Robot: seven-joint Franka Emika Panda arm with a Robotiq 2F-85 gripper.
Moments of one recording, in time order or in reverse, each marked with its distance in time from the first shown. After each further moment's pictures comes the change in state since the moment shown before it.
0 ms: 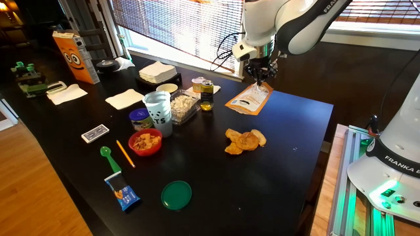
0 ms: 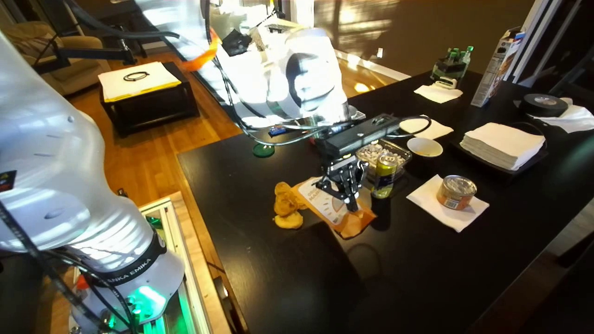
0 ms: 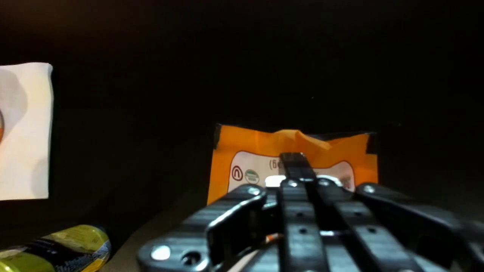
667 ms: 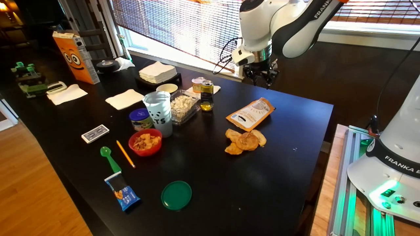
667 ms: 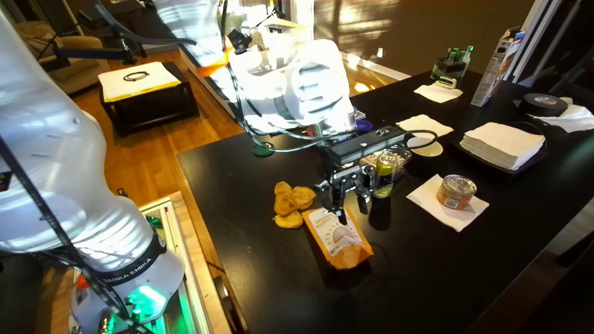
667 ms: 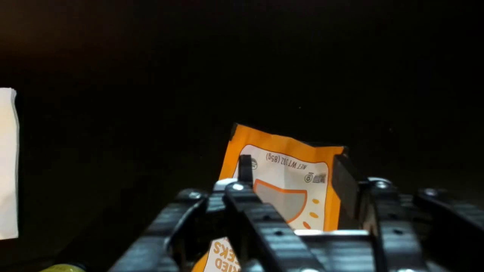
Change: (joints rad) arm -0.033 0.065 0.031 0.041 0.000 -0.055 0.058
